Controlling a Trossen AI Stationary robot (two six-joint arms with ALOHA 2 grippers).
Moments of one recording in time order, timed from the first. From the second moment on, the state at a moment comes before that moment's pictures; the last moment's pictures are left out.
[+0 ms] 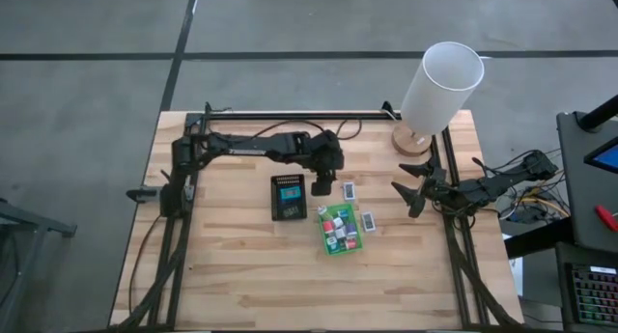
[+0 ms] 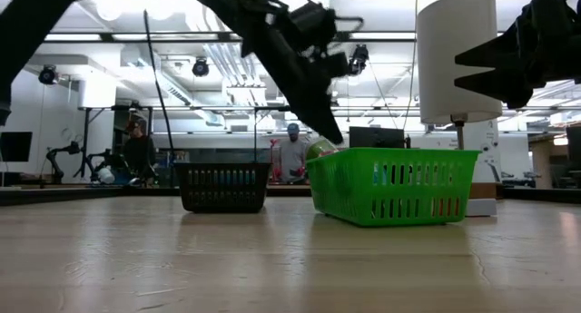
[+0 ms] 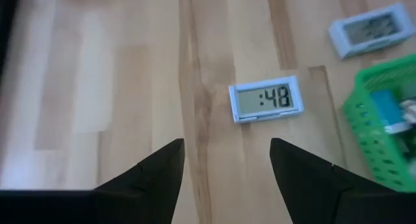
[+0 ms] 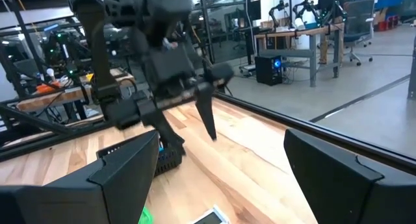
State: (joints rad) left arm 0.22 2.06 1.59 -0.48 0.07 0.31; right arm 0.40 0.14 0.01 0.17 0.86 0.18
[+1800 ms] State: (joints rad) left arm 0.29 0.72 0.01 0.79 0.08 0.13; right arm 0.40 0.15 0.01 0.16 0.86 0.18
